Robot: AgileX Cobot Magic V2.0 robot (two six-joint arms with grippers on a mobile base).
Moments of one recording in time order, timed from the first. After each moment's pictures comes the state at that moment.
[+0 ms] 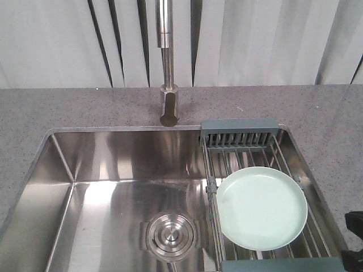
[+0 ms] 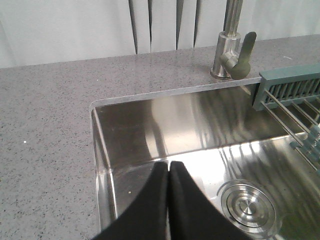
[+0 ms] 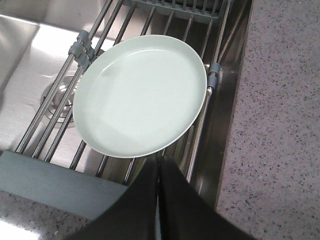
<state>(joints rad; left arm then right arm) -0.23 0.36 -0.53 -0.03 0.62 -0.02 0.12 0.66 -0.60 0.18 0.80 -0.25</state>
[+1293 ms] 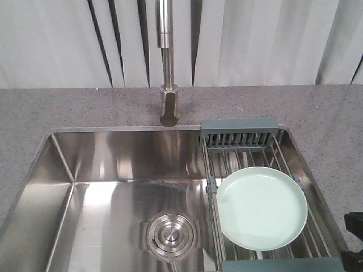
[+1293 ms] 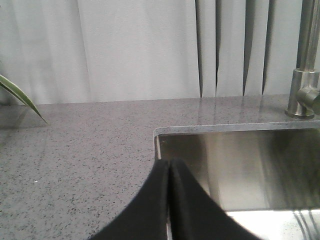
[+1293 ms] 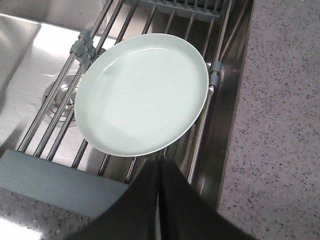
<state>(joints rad) -0.01 -0.01 0.02 0.02 0.10 -0.02 0.12 0.66 -0.60 0.19 0.81 -0.25</state>
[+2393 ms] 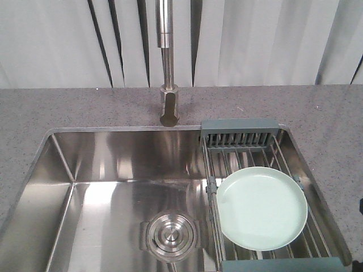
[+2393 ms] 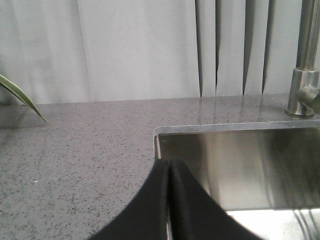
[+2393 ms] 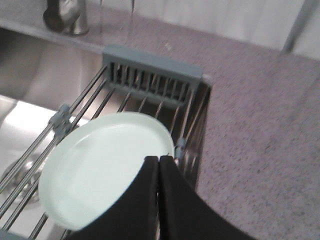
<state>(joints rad) -0.01 -0.01 0.02 0.02 0.10 -0.02 0.10 0.41 -0.38 0.19 0.44 -0.34</state>
